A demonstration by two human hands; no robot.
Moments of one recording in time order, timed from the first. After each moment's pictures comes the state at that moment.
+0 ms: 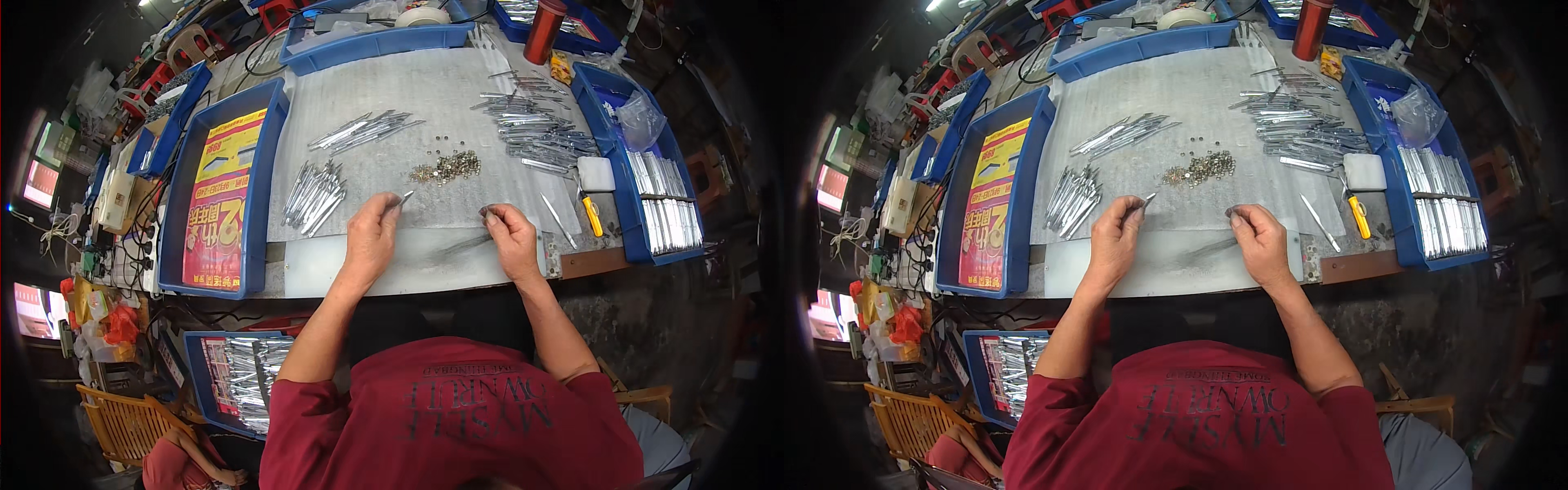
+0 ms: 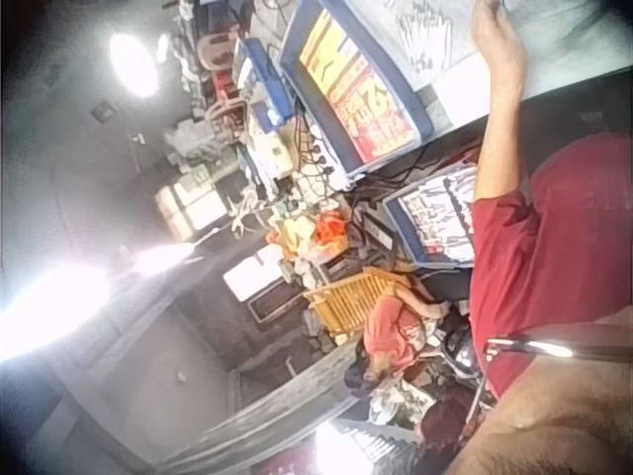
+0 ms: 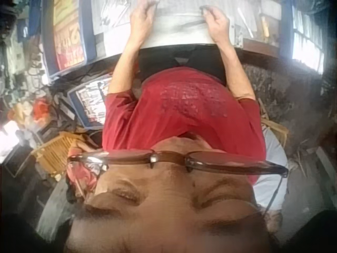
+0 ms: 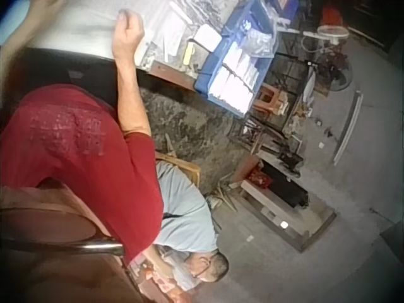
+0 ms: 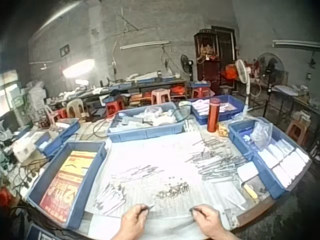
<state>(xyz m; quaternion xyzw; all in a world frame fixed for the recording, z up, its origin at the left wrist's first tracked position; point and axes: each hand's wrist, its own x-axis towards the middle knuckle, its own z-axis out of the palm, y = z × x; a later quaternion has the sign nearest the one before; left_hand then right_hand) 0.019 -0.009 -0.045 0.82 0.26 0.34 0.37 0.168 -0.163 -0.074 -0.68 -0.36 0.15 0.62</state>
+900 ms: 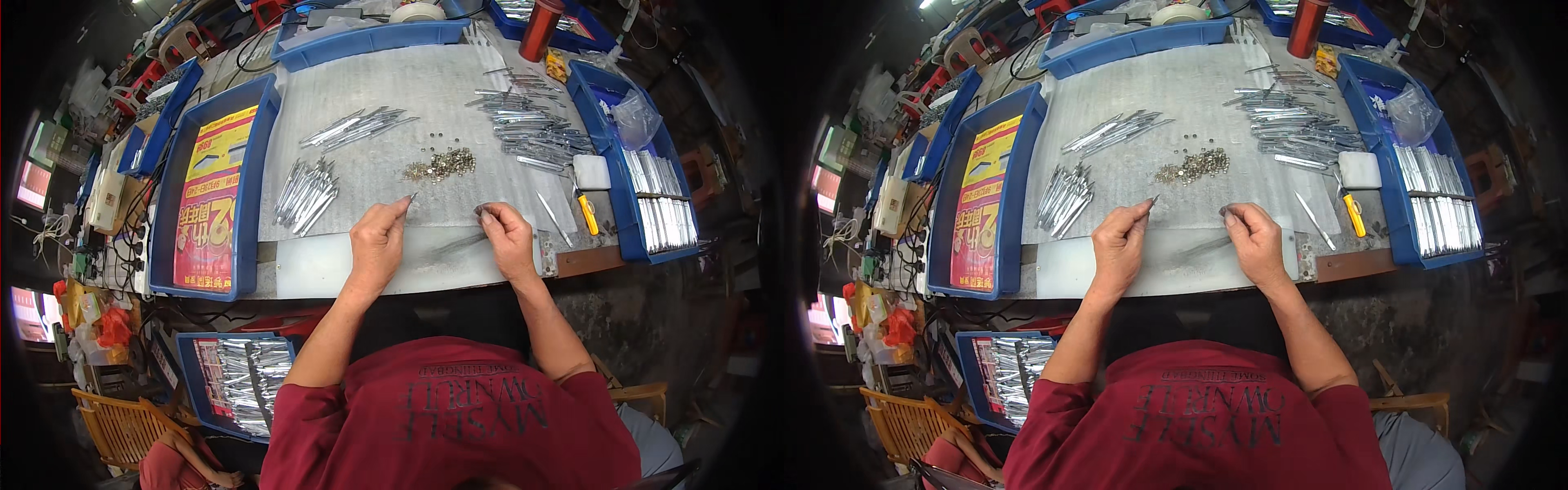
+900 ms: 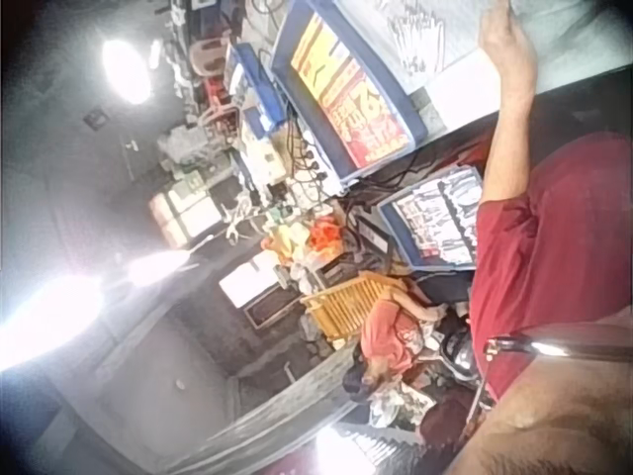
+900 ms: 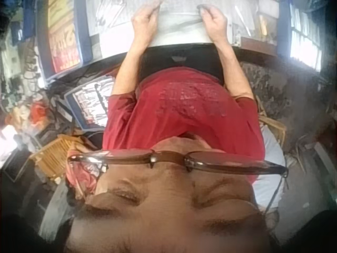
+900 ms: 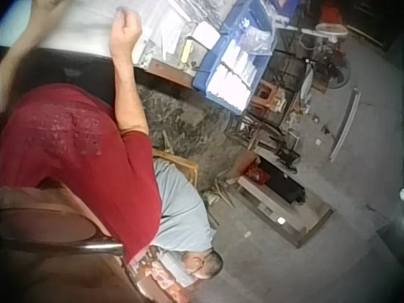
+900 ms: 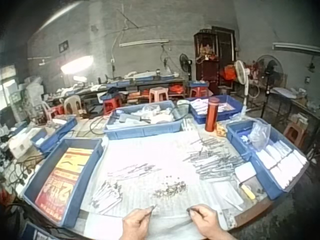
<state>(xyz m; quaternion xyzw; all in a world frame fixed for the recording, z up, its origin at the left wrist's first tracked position) 0.025 -0.027 -0.046 0.82 0.23 0.39 0.36 0.166 -0.163 -0.071 -0.68 -0.36 0.14 0.62</state>
